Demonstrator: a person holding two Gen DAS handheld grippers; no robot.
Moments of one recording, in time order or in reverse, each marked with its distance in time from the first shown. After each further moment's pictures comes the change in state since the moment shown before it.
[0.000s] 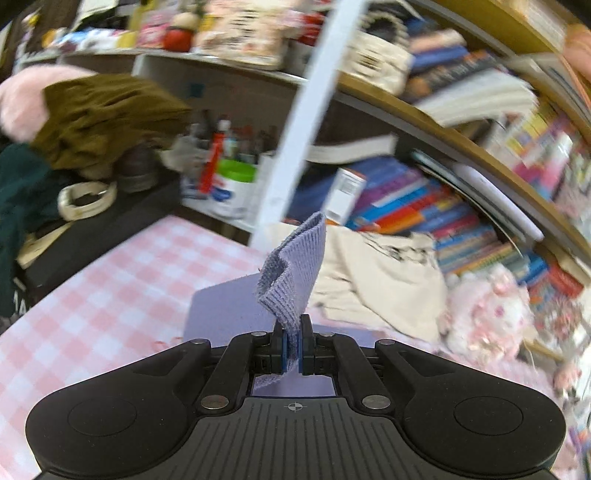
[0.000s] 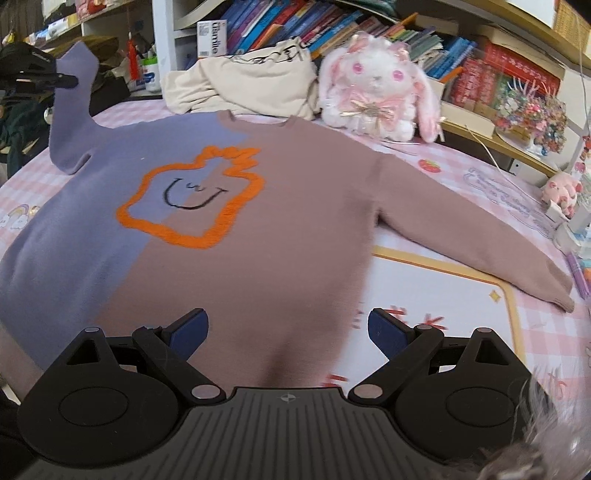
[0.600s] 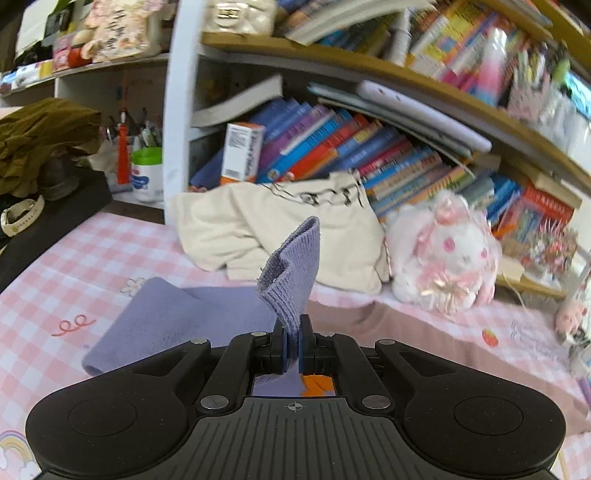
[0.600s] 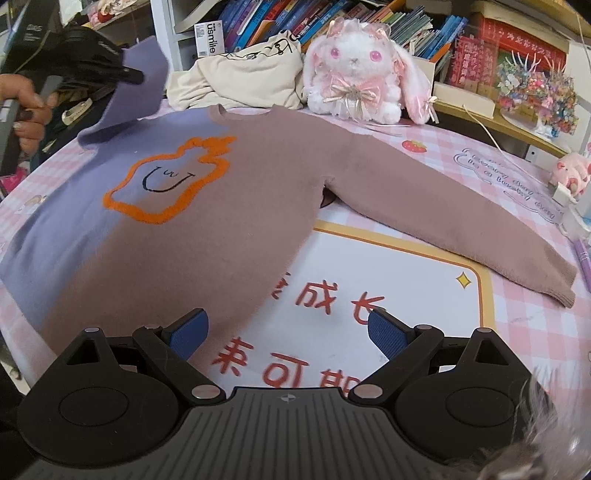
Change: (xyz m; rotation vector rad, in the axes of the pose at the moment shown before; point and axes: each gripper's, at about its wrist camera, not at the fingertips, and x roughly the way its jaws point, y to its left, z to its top) left arm 0.033 -0.139 -0.045 0.159 0.084 0.038; right arm -0.004 -0.079 -0.019 -0.014 0.010 0.129
